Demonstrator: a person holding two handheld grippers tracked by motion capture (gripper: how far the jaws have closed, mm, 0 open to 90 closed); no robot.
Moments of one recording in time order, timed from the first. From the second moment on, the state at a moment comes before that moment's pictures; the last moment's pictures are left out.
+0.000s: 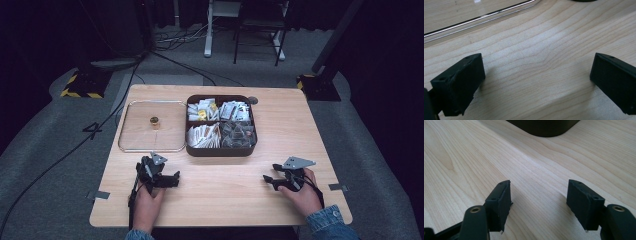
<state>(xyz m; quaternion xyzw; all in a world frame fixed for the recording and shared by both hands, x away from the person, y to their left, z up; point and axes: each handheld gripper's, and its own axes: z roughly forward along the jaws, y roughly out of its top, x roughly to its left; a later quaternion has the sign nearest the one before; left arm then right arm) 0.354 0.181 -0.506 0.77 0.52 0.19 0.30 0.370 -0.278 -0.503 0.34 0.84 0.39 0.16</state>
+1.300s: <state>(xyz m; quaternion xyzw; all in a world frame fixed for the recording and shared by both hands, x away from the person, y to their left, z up) 0.353 0.182 -0.506 0.78 0.52 0.19 0.30 0.401 -0.275 -0.445 0.33 0.84 0.42 0.12</state>
